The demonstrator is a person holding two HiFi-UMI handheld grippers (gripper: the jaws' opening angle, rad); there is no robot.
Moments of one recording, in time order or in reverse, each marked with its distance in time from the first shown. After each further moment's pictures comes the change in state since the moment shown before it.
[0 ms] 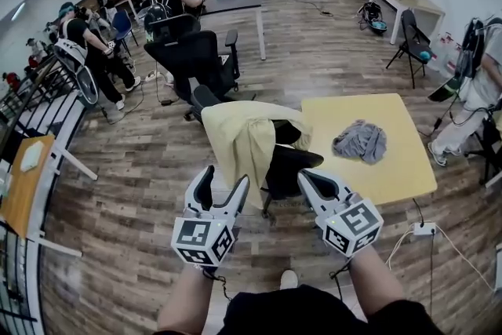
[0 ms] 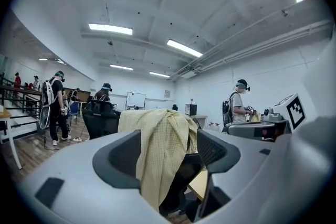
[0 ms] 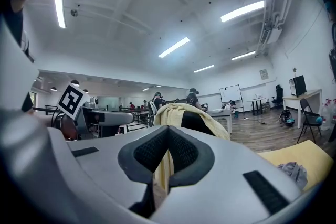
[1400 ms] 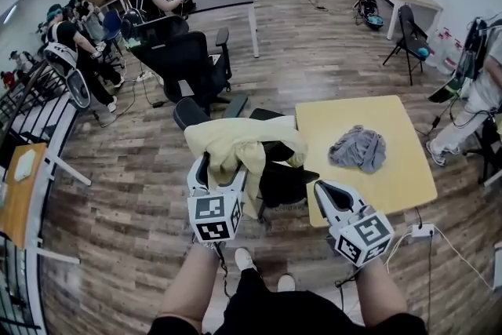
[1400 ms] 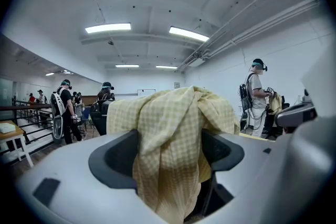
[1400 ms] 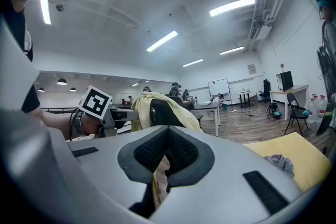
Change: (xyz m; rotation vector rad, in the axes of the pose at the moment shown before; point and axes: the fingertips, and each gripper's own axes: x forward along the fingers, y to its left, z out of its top) left arm 0.128 0.045 -0.024 0.097 0.092 0.151; right arm 0.002 -0.084 -0.032 0.058 0.067 -0.105
